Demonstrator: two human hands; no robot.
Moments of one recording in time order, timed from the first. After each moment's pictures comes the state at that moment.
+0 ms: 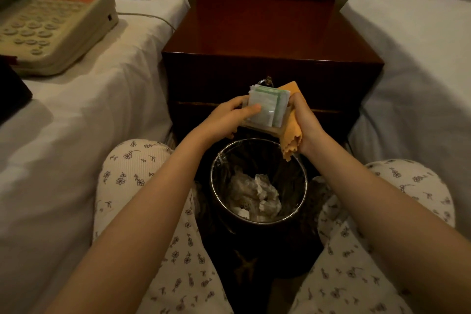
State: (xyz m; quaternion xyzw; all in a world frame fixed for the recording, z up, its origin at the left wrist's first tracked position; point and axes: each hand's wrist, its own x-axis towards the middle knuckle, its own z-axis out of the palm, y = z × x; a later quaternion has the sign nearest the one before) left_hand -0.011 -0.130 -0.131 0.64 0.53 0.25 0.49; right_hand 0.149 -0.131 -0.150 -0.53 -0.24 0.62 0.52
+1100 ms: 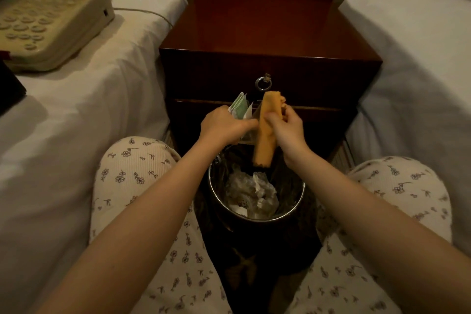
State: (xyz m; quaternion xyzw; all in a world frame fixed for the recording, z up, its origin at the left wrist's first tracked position) left_hand -0.004 -0.125 -0.154 0.65 0.66 0.22 0.32; right_hand 0.123 -0.154 -0.166 -0.62 -0.42 0.42 0.51
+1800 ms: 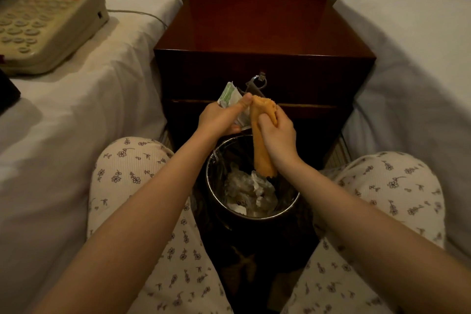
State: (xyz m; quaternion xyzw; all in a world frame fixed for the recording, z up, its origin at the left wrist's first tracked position) left_hand 0.000 -0.126 -0.150 0.49 0.58 0.39 0.52; right_hand 0.112 -0.171 -0.168 -0.60 -0.50 0.36 0.51
